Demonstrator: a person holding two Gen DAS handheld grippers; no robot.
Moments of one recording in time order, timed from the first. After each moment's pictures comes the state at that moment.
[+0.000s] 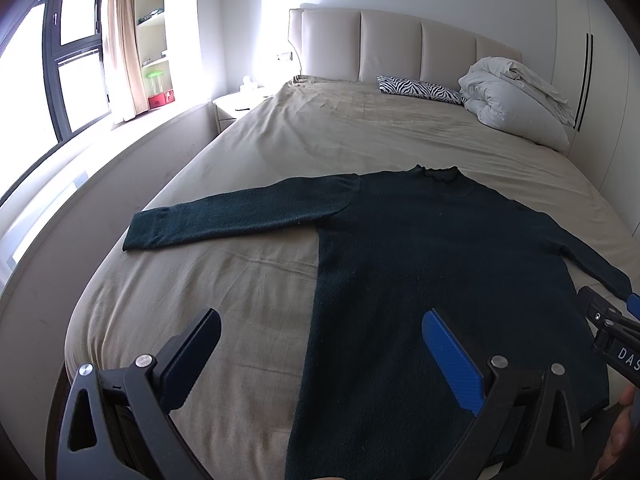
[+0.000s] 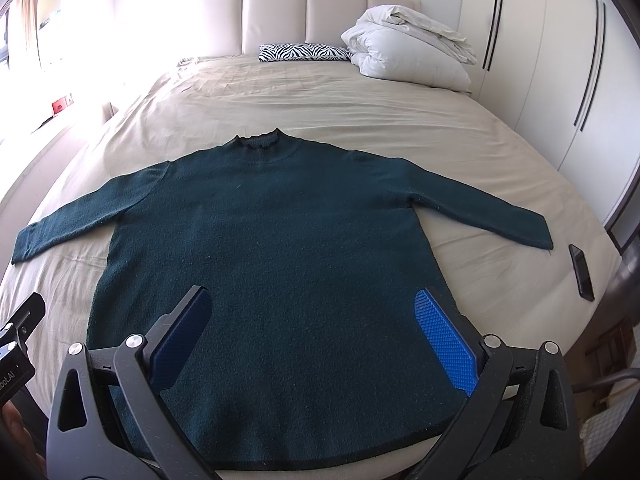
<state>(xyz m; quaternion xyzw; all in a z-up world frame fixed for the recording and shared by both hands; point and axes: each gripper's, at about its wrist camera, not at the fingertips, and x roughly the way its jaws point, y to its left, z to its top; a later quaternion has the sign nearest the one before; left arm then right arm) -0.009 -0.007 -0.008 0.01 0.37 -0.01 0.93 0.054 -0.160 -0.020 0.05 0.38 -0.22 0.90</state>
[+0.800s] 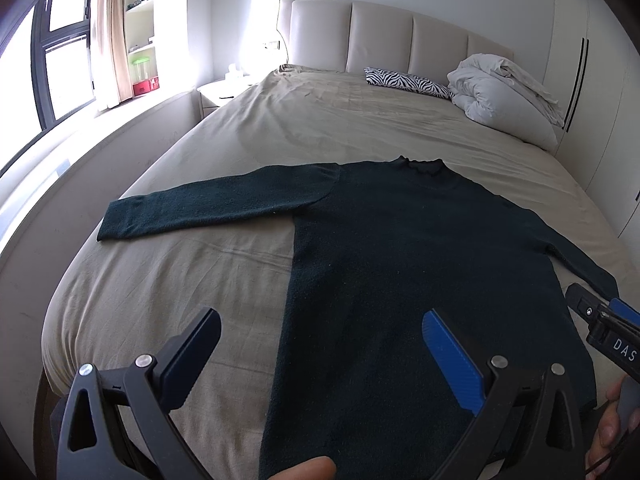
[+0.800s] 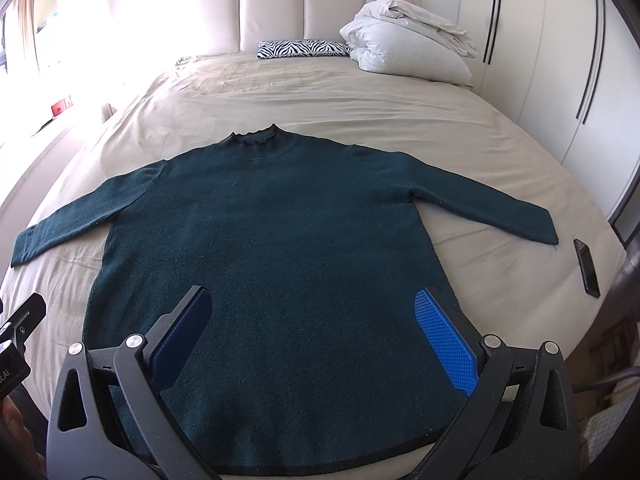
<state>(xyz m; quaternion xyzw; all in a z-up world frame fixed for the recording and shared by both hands) 0.002 -0.017 -0.022 -0.01 0.39 -0.05 0.92 0.057 -0.178 -0.033 0.07 0.39 -0.21 0.89</state>
